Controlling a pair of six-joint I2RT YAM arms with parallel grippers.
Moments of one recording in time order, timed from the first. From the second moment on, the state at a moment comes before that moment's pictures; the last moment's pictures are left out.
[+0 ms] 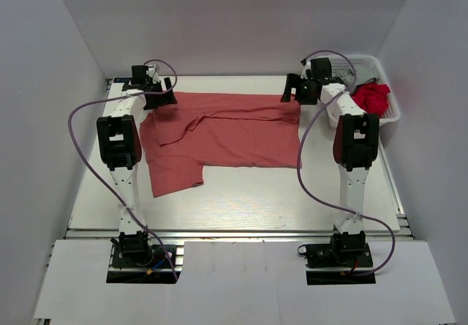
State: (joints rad) left arm 0.06 2.39 1.98 -0.42 0.24 -0.15; right arm 0.10 2.33 1.98 -0.50 -0.31 0.18
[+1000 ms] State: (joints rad) left arm 0.05 1.05 0.56 -0.67 -0.06 -0.70; right arm 0.22 1.31 0.88 -0.27 0.02 0.48
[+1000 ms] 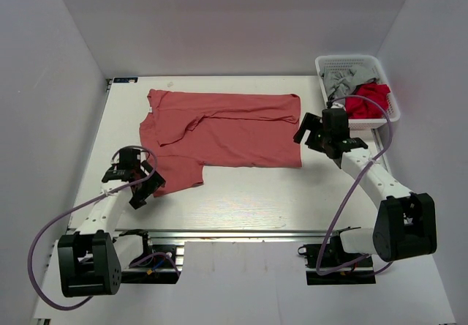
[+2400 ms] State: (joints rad) left arm 0.05 1.13 0.52 -0.50 -0.03 -0.65; right arm 0.22 1.47 0.73 -0.28 -0.12 0.52
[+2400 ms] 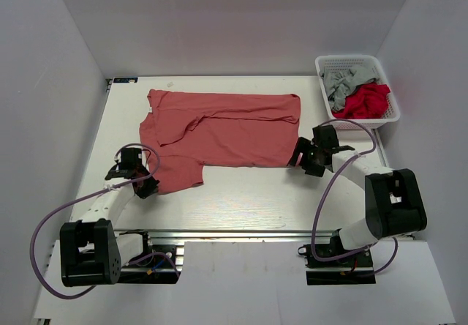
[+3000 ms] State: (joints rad) left arm 0.05 1.13 0.63 -0.49 0.08 -0.63; right arm 0.22 1.54 0.73 -0.19 -0.13 0.55
